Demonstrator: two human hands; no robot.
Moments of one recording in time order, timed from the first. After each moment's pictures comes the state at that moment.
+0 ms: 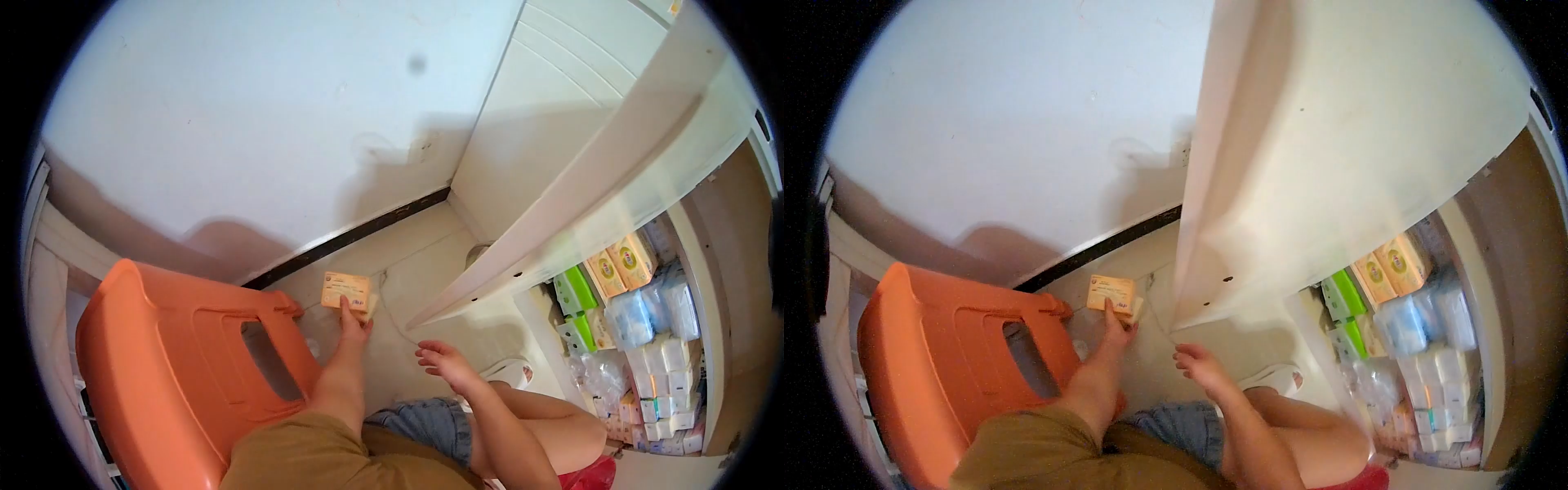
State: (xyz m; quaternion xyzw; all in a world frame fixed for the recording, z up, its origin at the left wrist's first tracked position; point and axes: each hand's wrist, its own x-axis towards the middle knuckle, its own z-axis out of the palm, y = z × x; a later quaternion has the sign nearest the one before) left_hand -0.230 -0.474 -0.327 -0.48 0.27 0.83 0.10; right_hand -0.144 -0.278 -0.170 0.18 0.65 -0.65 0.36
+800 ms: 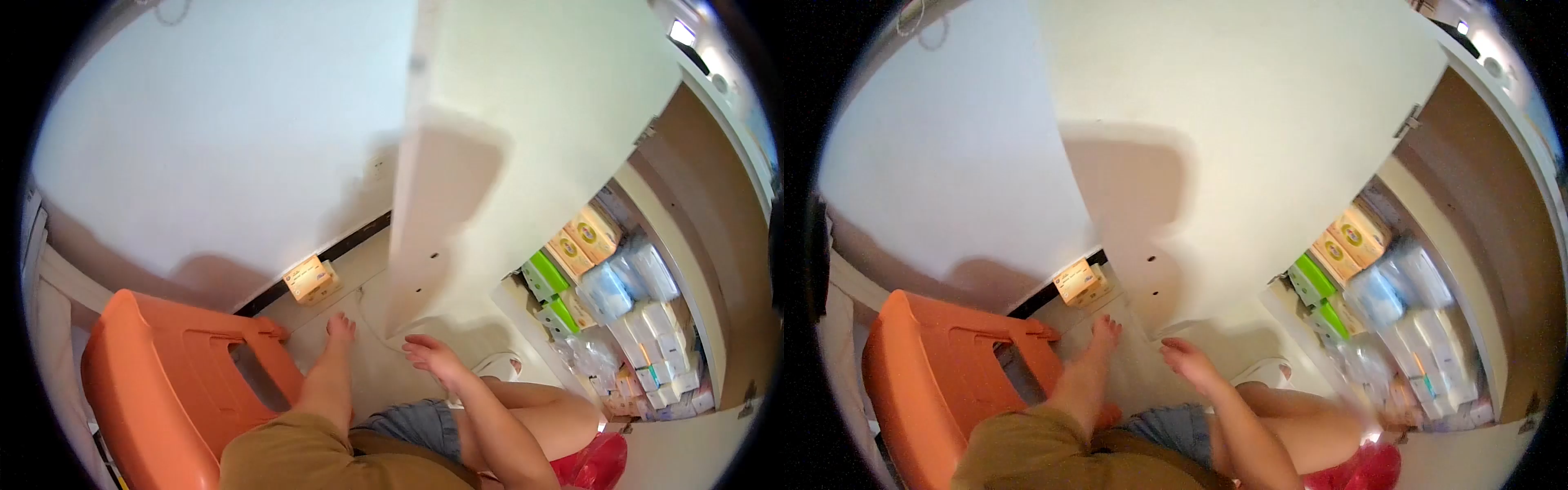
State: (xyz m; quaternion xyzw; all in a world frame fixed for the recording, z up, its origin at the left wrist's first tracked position) left_hand -0.252 -0.457 -0.293 -0.50 0.33 0.80 0.08; right_hand -0.140 -0.264 -0.144 0.17 0.63 -0.69 0.30
